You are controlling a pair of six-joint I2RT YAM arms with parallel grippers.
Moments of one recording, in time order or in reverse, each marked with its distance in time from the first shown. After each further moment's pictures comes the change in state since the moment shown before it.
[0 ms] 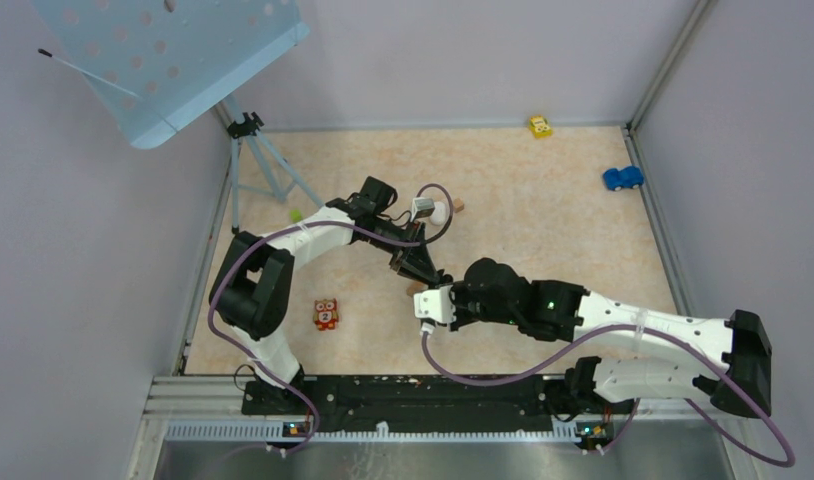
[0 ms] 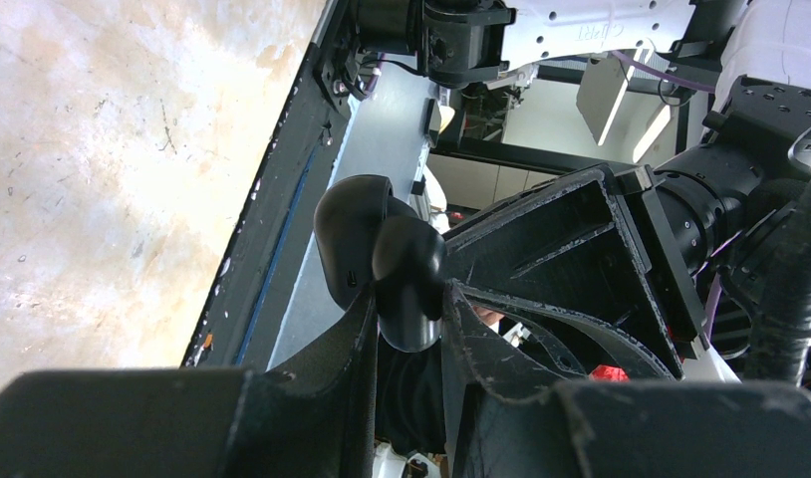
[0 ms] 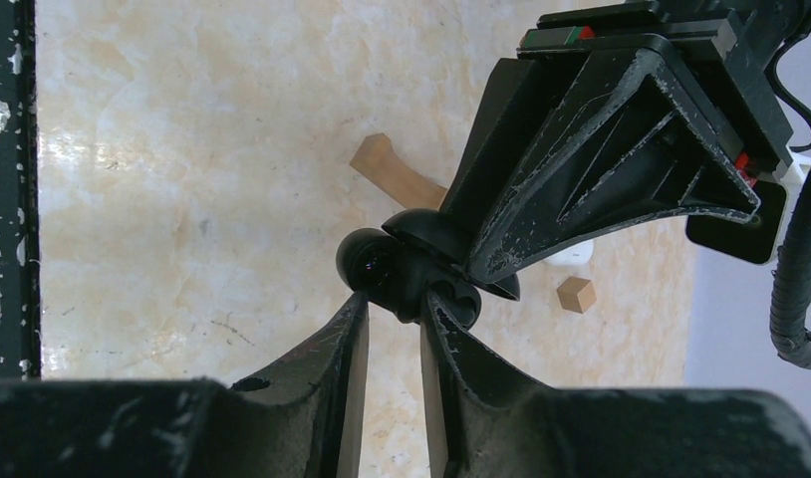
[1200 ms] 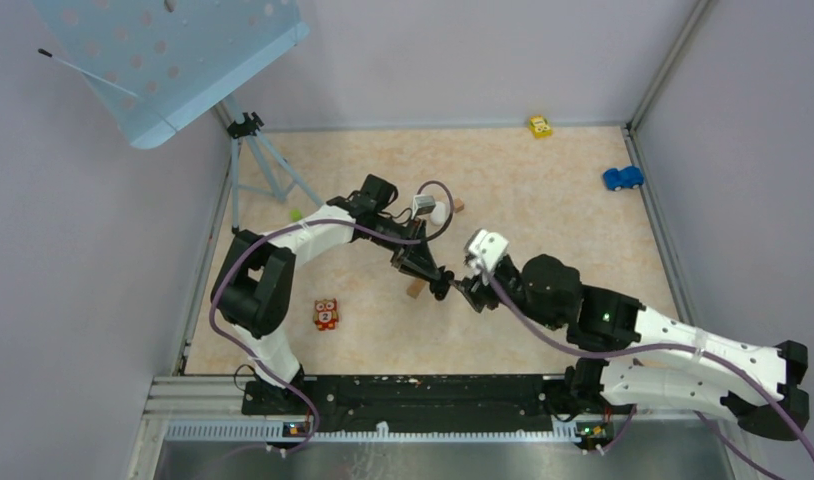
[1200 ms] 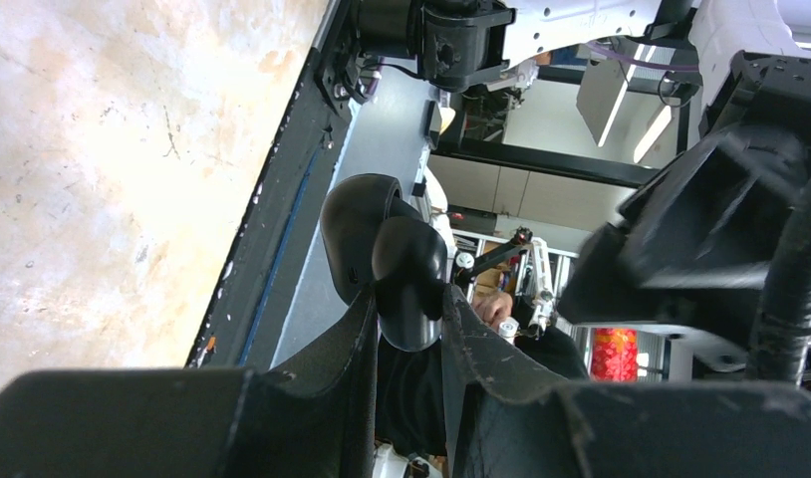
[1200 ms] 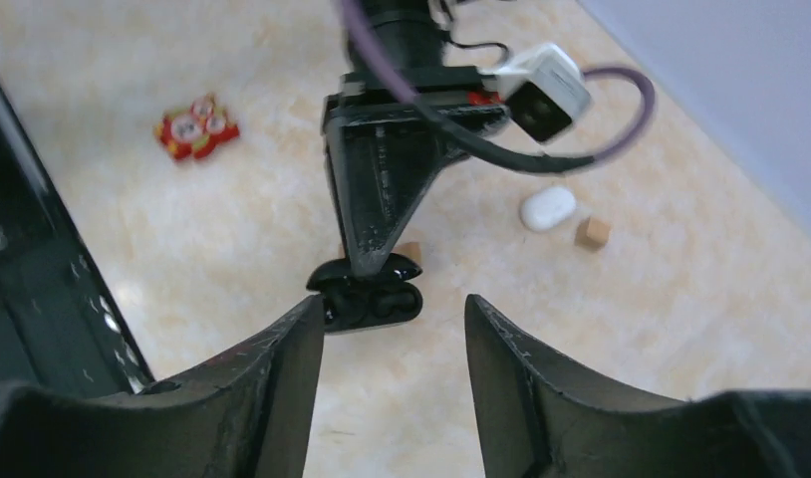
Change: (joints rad) left arm 0.000 0.013 0.017 -0.003 -0.002 0.009; right arm 0.000 -0.236 -0.013 0.114 0.141 0.468
